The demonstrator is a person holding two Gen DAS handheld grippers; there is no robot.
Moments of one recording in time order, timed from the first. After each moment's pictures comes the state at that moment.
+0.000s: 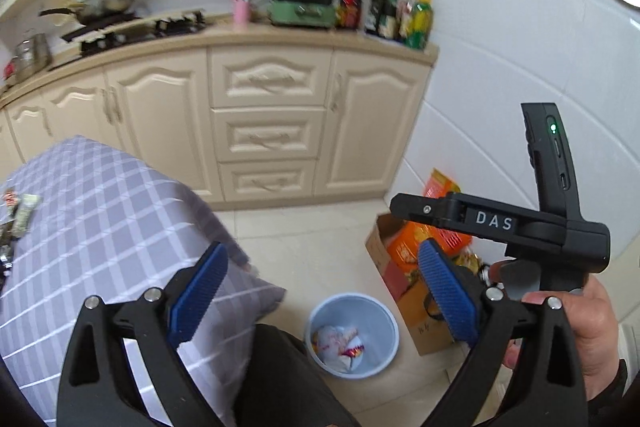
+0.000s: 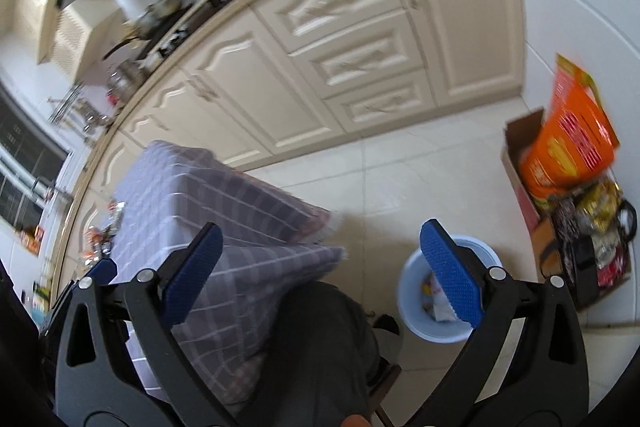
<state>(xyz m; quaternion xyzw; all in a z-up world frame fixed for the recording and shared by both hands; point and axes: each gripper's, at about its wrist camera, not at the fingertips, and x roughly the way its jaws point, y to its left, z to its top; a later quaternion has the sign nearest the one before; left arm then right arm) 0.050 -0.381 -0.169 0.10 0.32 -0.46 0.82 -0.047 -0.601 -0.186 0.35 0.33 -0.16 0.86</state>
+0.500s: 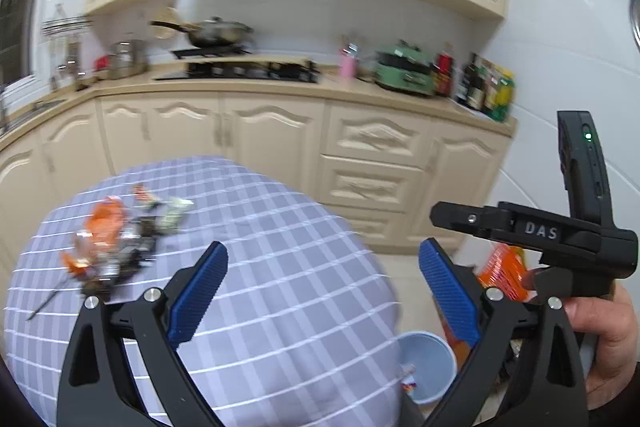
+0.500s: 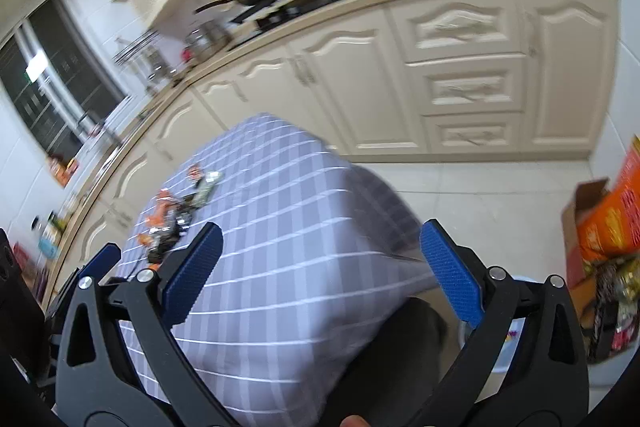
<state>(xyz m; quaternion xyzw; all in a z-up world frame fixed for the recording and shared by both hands) 0.094 -0.222 -0.117 0.04 0.25 -0.33 0.91 0.039 -0.472 -0.117 0.26 0.32 -0.03 0.91</state>
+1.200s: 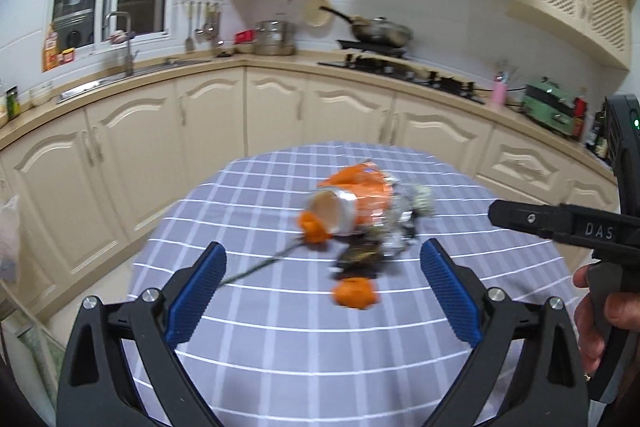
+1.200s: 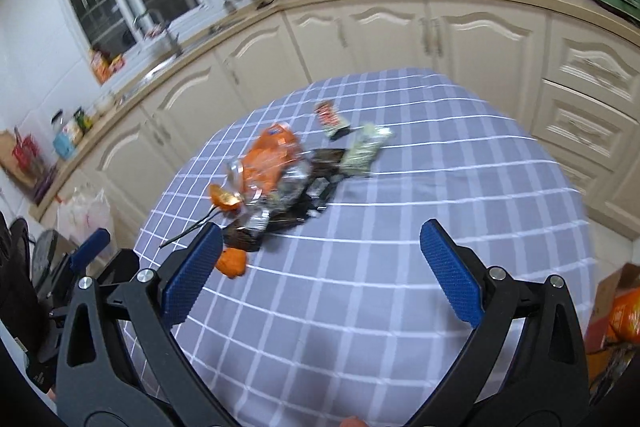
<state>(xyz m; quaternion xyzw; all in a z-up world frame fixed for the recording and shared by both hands) 0.176 -0.008 -0.155 -0.01 0.27 -0.11 0.96 0.183 -0.261 -0.137 0.13 0.38 0.10 0.91</state>
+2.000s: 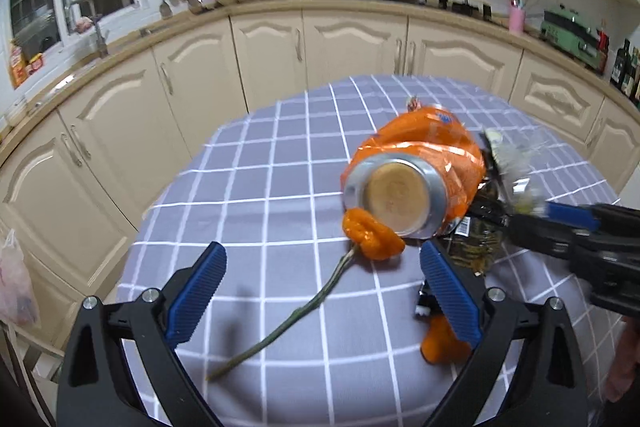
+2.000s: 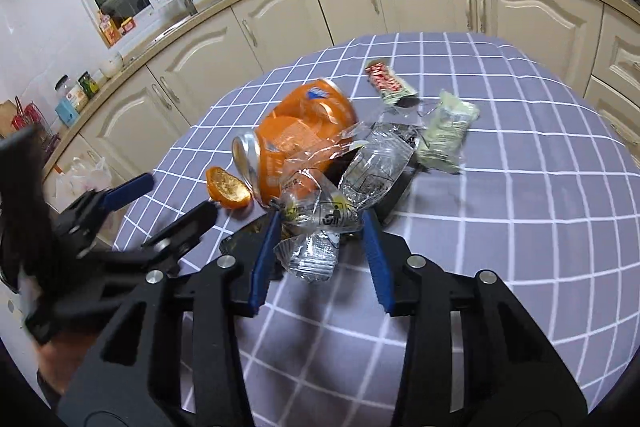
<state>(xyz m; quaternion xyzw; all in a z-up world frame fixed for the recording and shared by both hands) 0.296 -0.022 -0.210 0.07 0.38 -0.13 0.91 0.227 -0.231 -0.182 0.13 0.41 0.13 0.89</state>
